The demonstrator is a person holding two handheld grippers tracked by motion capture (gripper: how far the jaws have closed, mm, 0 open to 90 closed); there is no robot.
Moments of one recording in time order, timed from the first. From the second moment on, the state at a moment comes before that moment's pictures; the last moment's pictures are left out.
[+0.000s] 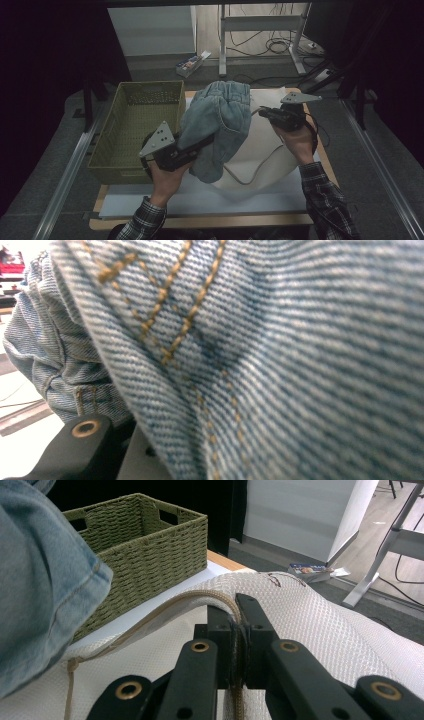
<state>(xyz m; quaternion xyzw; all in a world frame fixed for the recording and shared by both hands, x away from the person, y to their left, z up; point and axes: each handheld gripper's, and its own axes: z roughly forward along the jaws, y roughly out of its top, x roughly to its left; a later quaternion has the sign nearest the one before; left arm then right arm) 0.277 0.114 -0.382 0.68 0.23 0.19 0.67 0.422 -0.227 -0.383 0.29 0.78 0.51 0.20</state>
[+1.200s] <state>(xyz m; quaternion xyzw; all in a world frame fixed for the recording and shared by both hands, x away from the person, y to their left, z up) 0.289 0.065 -0.452 0.75 0.24 0.14 0.60 0.422 -0.226 -0.383 0.29 0.79 0.51 0.20</state>
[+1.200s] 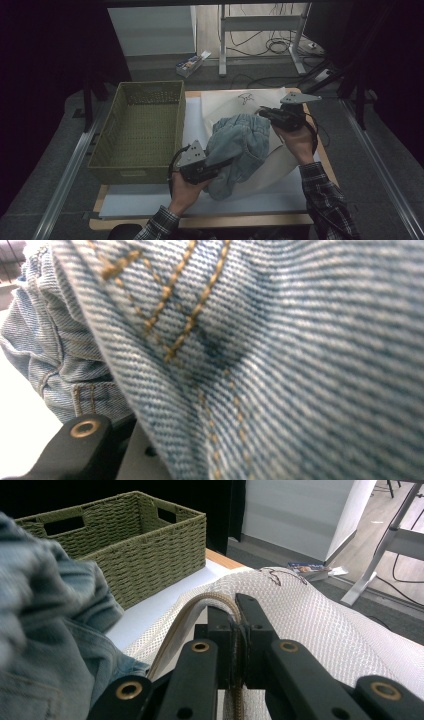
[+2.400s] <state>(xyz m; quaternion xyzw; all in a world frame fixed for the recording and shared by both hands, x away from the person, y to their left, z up) 0.300 0.041 -0.483 0.79 0.22 0.07 0.56 0.419 -0.222 -0.379 0.28 0.79 0.50 0.20</state>
